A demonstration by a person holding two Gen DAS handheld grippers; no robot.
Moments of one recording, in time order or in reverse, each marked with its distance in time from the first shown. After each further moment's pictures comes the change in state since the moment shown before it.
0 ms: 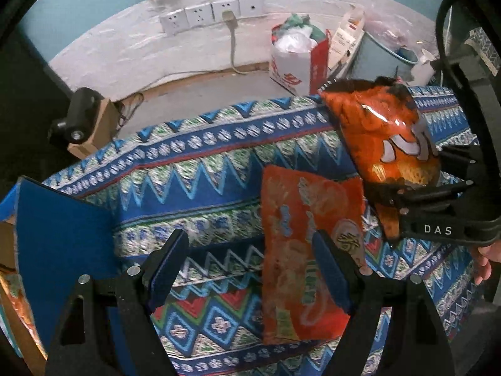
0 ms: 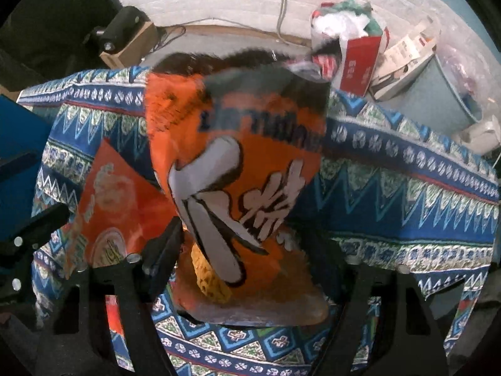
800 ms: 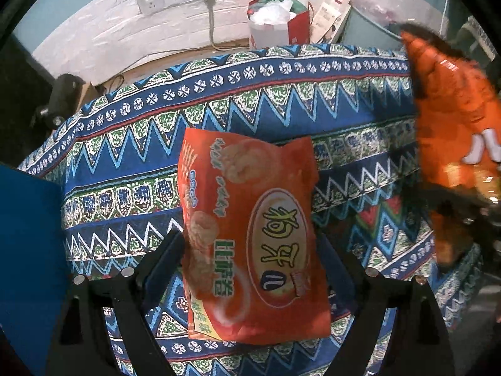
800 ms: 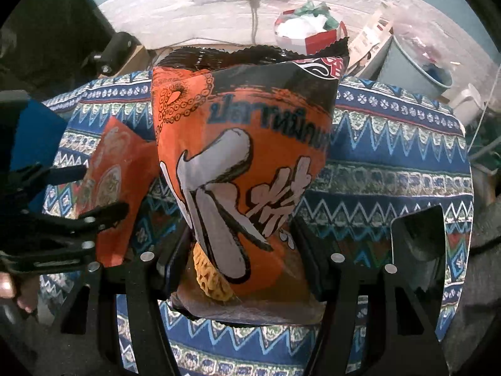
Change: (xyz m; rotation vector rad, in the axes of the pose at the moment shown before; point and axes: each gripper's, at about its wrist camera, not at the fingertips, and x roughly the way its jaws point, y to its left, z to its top) left arm 0.029 -0.057 -0.011 0.008 0.085 -0.004; right arm -0.065 -0.029 -0.071 0.086 -0.103 0.002
